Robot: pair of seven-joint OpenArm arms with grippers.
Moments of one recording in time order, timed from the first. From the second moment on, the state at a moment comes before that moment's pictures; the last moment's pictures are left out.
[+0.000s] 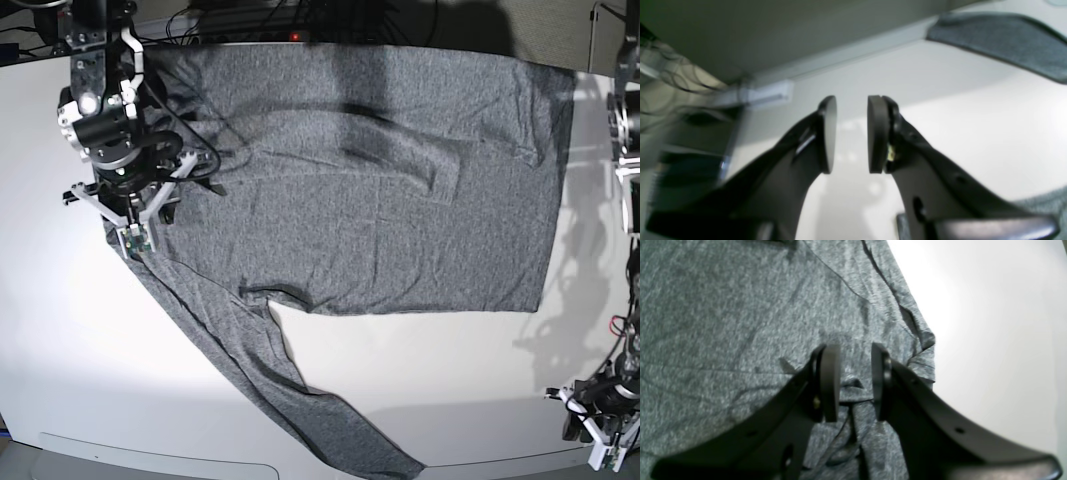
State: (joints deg) left arm -38.1 -25.5 3.0 59.4 -12.3 -22.0 27.4; right arm -16.2 16.8 4.0 118.3 1.6 8.7 -52.8
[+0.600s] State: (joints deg) left arm -49.3 -25.5 5.2 25.8 -15.1 -32.2 29.1; right arm -16.3 16.8 4.0 118.3 6.0 8.7 -59.8
